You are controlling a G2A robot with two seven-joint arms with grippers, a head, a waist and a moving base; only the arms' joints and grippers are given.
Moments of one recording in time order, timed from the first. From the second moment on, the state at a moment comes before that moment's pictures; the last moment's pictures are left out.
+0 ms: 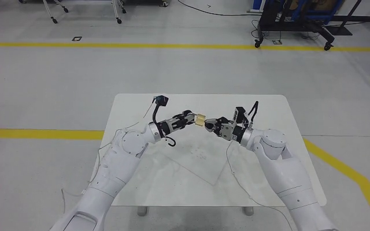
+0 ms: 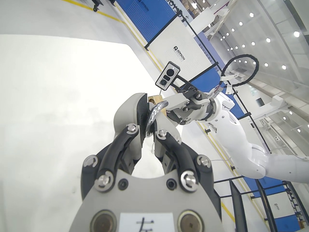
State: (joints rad) left arm 0.95 -1.34 -1.02 -1.09 0.19 -0.58 -0.56; right arm -1.22 -1.23 1.30 -1.40 0.54 0.35 0.74
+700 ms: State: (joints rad) left arm 0.89 -1.35 -0.94 -1.06 0.21 -0.25 -0.82; right arm -1.44 -1.20 1.47 -1.70 0.28 0.27 0.21
